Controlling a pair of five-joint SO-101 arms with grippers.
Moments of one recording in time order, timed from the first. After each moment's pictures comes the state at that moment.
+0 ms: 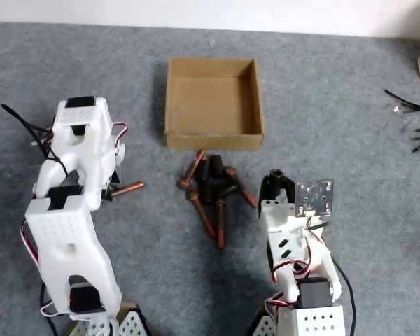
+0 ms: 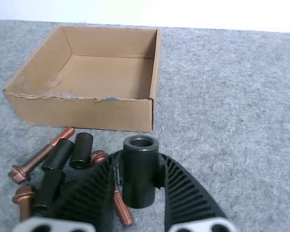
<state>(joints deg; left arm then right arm) -12.6 33.5 -8.1 90.0 76.0 -9.8 -103.8 96.0 36.1 1.7</state>
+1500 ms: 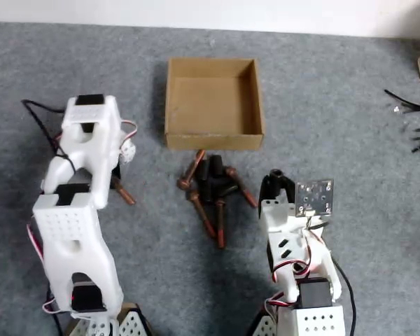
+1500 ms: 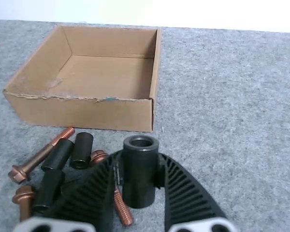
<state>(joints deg) -7.7 34.1 -11.1 85.1 47.1 -9.8 -103.8 96.0 36.1 1.7</state>
